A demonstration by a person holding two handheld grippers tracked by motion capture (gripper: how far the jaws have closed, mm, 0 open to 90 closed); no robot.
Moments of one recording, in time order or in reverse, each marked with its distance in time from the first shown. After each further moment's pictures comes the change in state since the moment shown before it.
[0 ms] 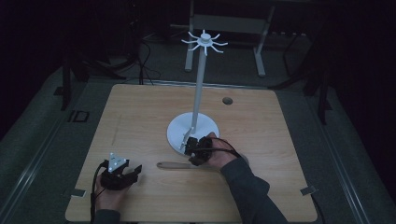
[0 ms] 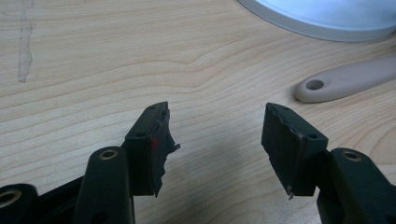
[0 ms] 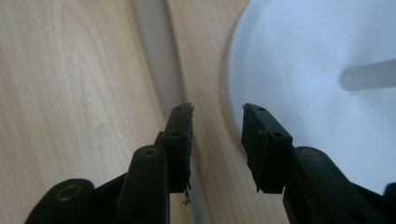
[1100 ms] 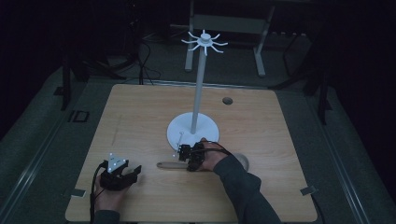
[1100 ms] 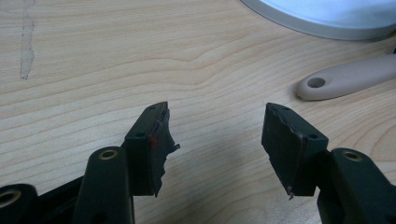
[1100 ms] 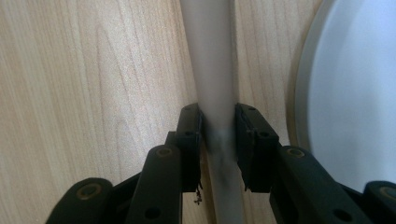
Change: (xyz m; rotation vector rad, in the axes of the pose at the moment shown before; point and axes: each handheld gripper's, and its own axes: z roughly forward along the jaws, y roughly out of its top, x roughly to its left) left arm 0.000 -0.002 -0.001 0.003 0.002 -0.001; right arm 0.003 0.010 0.045 0.155 0.185 -0.071
